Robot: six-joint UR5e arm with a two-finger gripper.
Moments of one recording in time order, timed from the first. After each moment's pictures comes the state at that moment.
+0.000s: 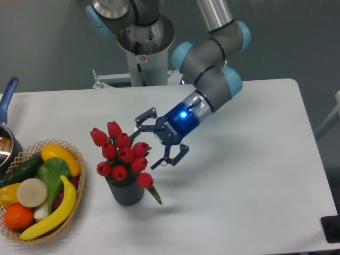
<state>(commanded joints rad) 2.75 -1.84 -2.02 -0.86 0.24 1.46</state>
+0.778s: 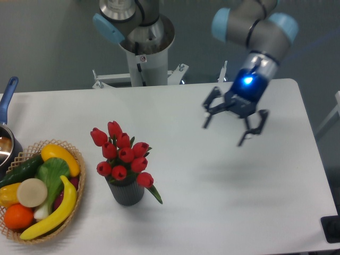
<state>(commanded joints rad) 3.04 -1.73 -1.85 -0.86 0.72 1.47</state>
